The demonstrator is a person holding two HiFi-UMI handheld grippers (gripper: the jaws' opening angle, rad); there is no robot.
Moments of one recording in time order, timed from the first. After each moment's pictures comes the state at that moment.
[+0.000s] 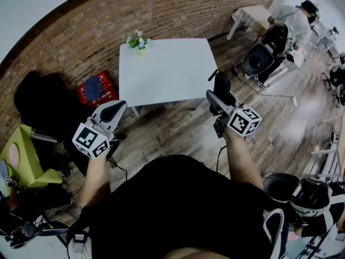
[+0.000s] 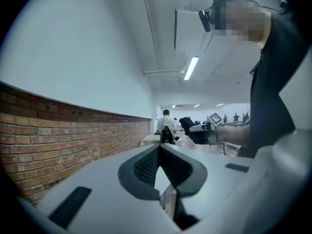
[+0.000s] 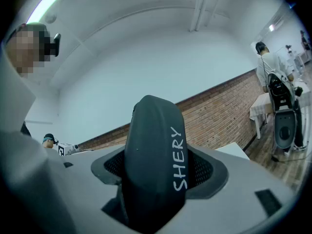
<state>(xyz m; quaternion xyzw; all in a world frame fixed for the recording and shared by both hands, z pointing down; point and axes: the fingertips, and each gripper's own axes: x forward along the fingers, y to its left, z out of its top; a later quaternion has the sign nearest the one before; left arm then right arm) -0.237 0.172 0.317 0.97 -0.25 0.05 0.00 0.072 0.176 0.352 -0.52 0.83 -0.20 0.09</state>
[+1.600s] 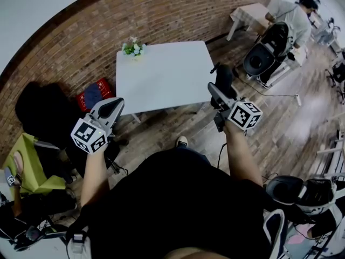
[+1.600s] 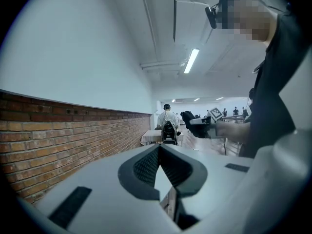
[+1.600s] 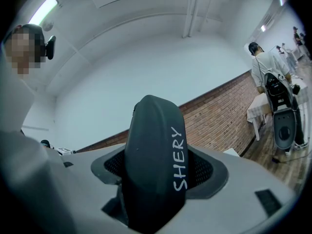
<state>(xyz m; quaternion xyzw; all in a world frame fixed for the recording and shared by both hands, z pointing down) -0.196 0.128 0.319 0.96 -0.25 0.08 -0.01 0.130 0.133 0.337 -0.53 0.82 -0.19 0.12</state>
